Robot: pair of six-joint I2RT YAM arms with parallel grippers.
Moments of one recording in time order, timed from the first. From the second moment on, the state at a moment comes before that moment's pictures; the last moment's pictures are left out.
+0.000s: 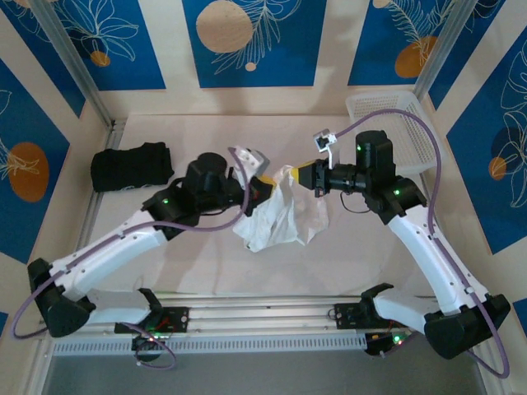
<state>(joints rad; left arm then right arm) -0.86 1.22 1.22 -0.33 0.22 -0.16 0.39 1.09 1.20 -0.56 -0.67 0.21</state>
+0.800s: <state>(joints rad) -0.77 1.16 1.14 -0.23 0.37 -0.42 0.64 0.88 1.00 -0.51 -0.52 0.22</state>
